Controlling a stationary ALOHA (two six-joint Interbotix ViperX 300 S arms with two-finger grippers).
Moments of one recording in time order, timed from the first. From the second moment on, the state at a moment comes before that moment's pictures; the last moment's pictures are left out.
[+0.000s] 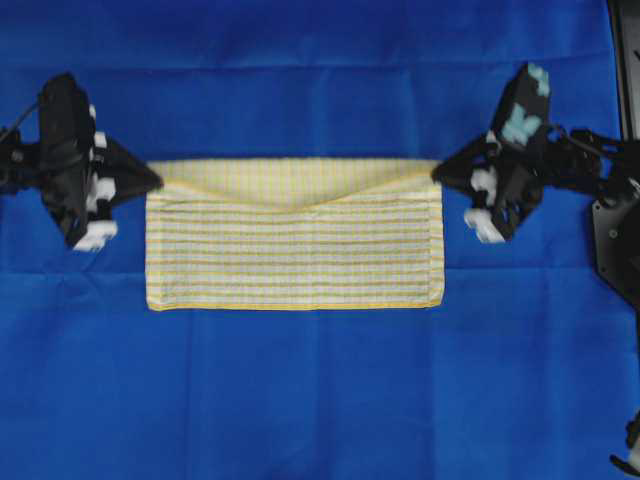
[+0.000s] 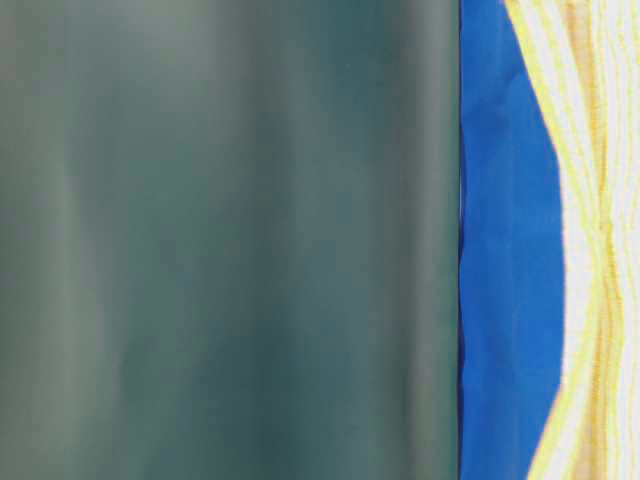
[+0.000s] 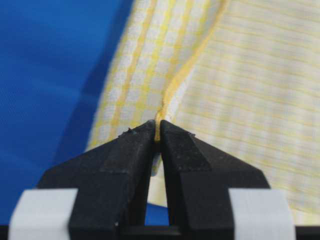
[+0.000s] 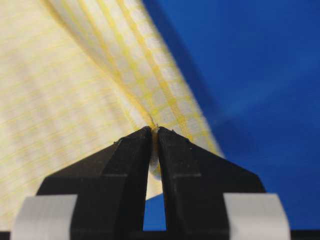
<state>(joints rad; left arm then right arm) 0.11 -0.37 1.23 -0.04 -0.23 -0.16 -0.14 -0.36 1.17 0.46 -0.16 0.02</state>
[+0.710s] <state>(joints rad) -0.18 -0.43 1.25 -0.04 -0.23 -0.28 0.16 -0.40 1.18 0.54 -0.16 0.02</state>
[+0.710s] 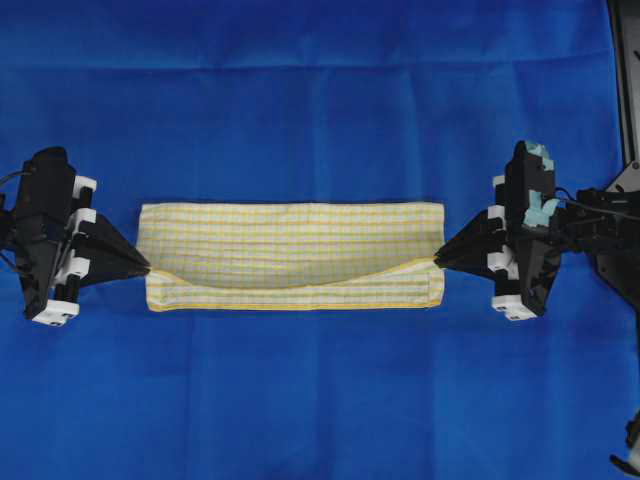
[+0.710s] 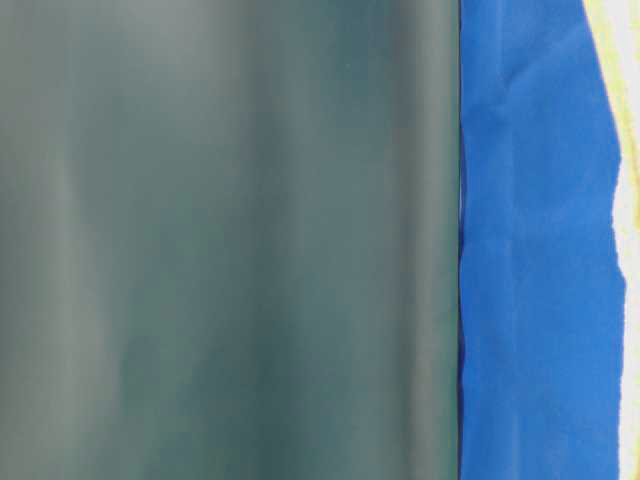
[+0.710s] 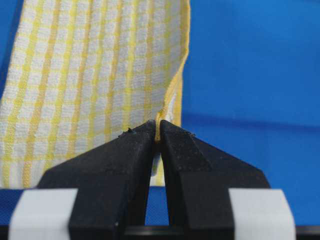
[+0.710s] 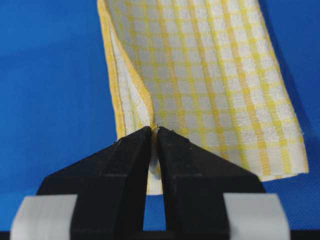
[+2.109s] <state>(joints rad) 0.05 -0.39 1.18 -0.04 -0.13 -0.15 -0.12 -0.39 1.15 0.51 -0.07 -0.04</state>
